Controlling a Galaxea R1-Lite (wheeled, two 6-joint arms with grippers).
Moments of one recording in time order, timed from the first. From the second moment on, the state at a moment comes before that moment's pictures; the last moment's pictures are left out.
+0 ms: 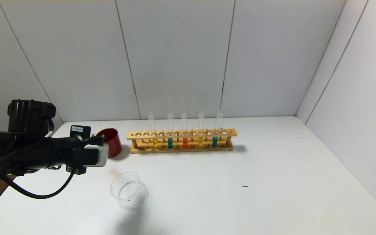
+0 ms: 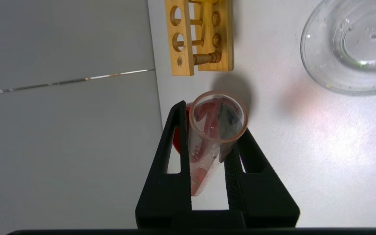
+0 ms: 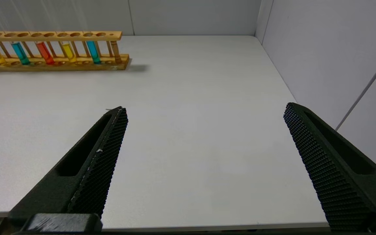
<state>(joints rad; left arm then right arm) -0.07 1.62 -0.72 -0.33 -0.35 1.59 0.00 0.00 0.00 0.00 0.00 0.00</state>
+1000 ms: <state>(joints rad) -0.12 1.74 -0.76 -0.32 -0.32 1.99 0.00 0.00 0.00 0.00 0.00 0.00</state>
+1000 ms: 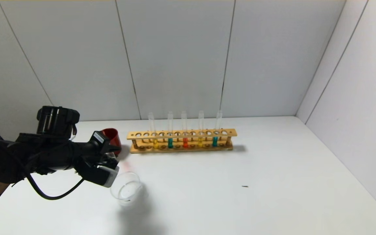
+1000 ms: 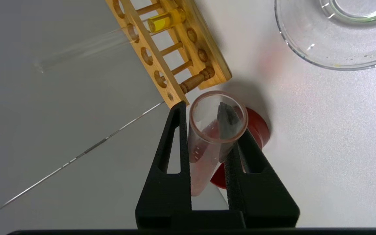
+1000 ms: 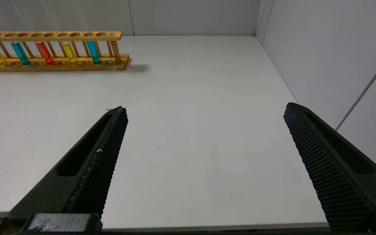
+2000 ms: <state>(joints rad) -0.12 1.82 -0.82 -0.32 -0.27 2.19 0.00 0.00 0.00 0.00 0.00 0.00</state>
